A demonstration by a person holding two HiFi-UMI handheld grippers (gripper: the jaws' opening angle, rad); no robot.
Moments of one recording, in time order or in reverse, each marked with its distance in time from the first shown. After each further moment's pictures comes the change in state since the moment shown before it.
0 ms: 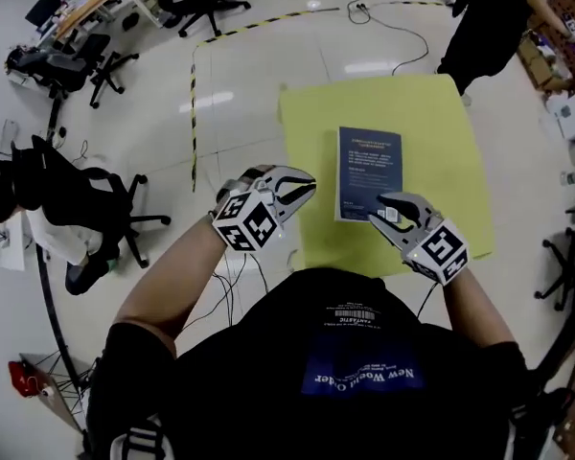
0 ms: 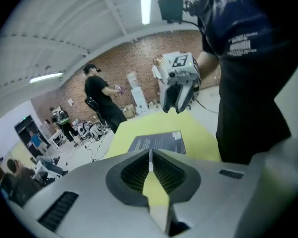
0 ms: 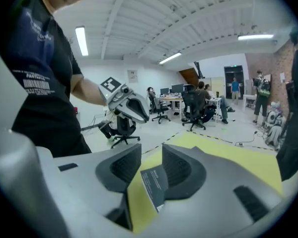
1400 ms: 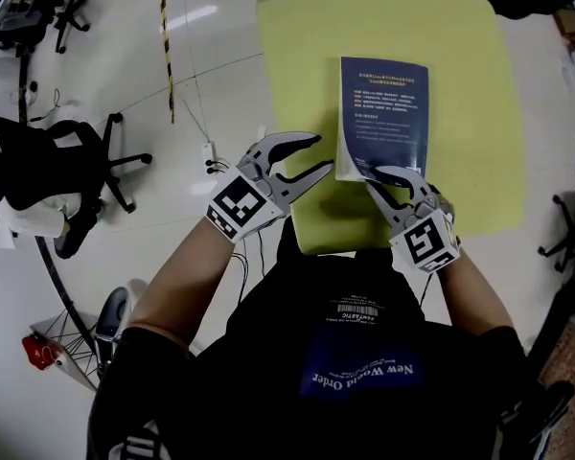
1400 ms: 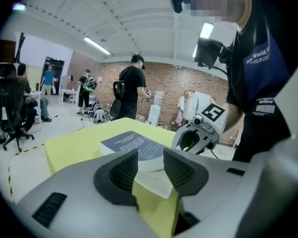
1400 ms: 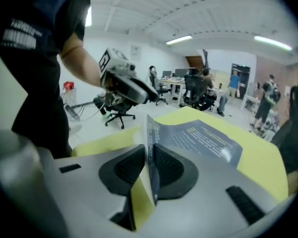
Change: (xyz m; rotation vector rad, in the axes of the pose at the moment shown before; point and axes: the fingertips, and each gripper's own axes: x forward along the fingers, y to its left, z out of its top) left arm 0.075 -0.020 -0.045 -0.625 -0.294 -0.020; right arm 0.074 -0.011 -0.118 -0.109 0.190 -0.040
